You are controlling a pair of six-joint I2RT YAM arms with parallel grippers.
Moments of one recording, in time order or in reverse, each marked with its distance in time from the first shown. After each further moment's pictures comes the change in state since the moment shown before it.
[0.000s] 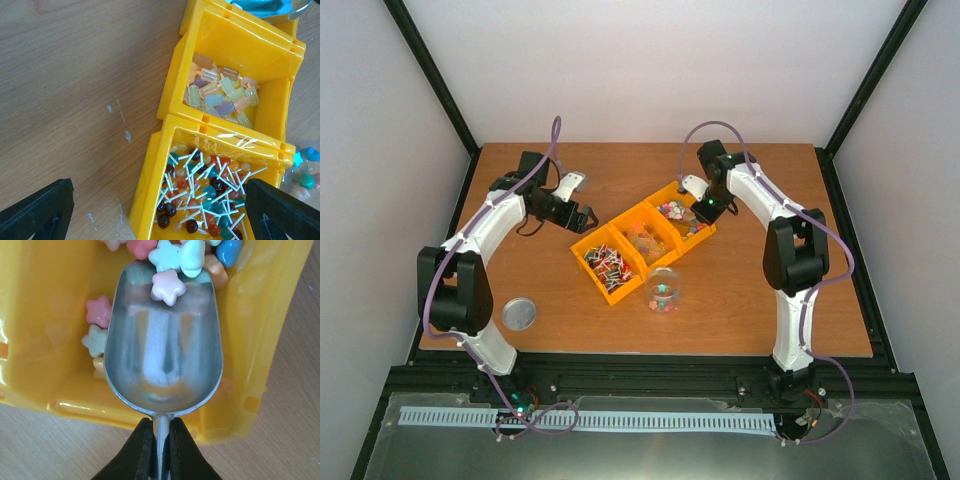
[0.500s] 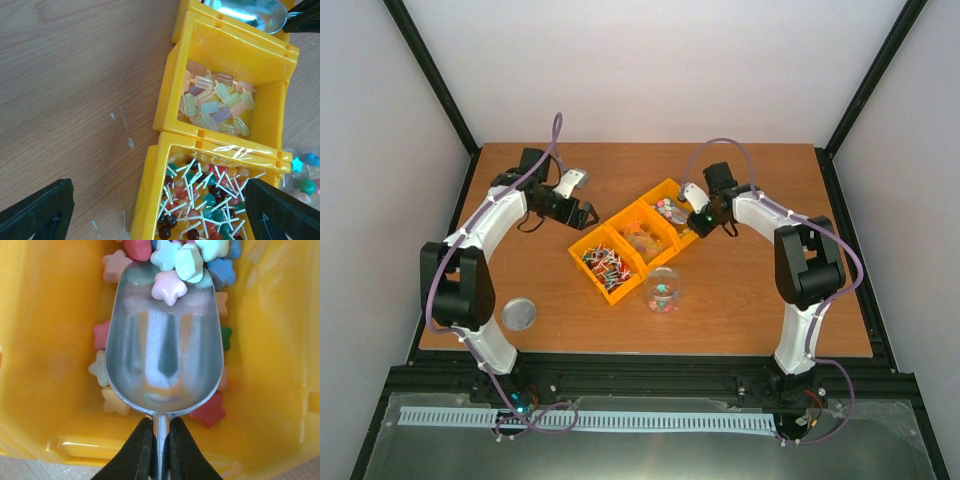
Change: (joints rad) left arm 0.000 0.034 0.042 -0.015 0.001 0.000; right arm -0.005 -0.136 -0.385 0.484 -0.129 0.093
